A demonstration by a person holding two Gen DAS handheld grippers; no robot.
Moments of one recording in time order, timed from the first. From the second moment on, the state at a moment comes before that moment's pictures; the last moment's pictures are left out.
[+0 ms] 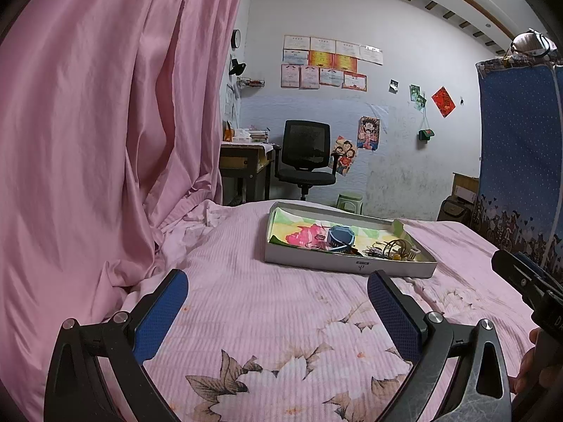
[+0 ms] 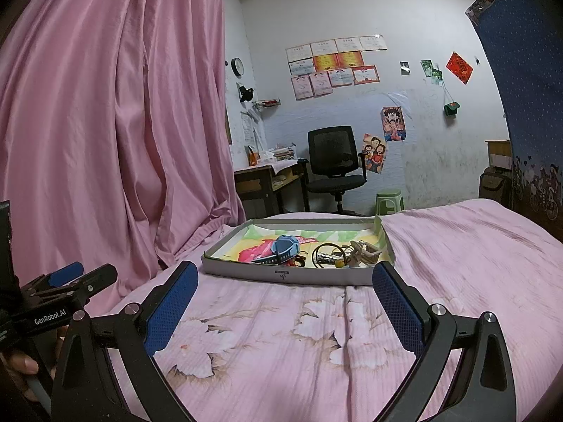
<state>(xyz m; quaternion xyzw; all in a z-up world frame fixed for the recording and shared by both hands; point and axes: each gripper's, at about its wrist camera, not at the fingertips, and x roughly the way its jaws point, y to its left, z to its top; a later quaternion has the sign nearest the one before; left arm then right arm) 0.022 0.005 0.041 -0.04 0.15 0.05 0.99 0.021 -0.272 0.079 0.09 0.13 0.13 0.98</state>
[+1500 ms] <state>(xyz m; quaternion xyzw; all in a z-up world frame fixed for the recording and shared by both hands) 0.028 0.009 0.031 -0.02 0.17 0.06 0.98 0.020 -0.269 0.068 0.09 0.14 0.14 0.98</state>
